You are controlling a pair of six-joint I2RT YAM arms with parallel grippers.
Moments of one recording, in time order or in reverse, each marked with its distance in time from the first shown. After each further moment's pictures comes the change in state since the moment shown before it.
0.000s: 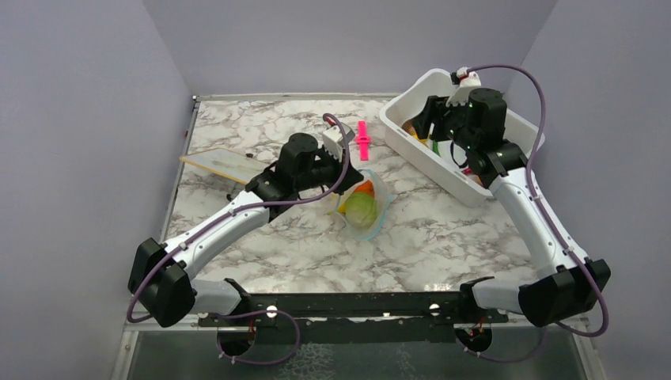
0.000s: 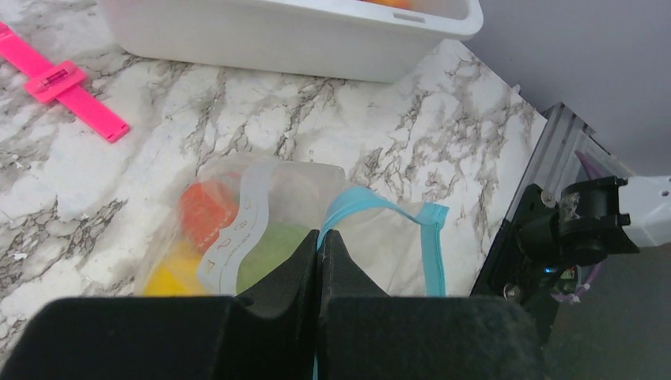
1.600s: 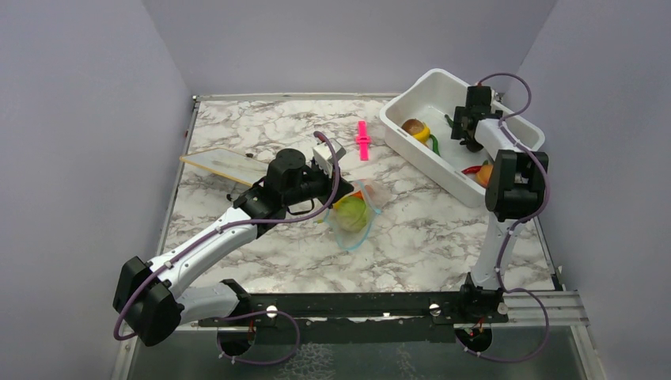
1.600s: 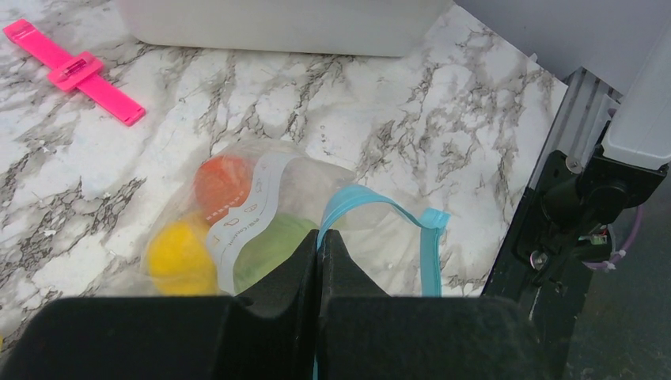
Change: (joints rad) left arm 0.000 -0.157 -0.177 0.031 0.005 0.086; right arm -0.328 0.846 0.354 -0.032 0.571 -0.145
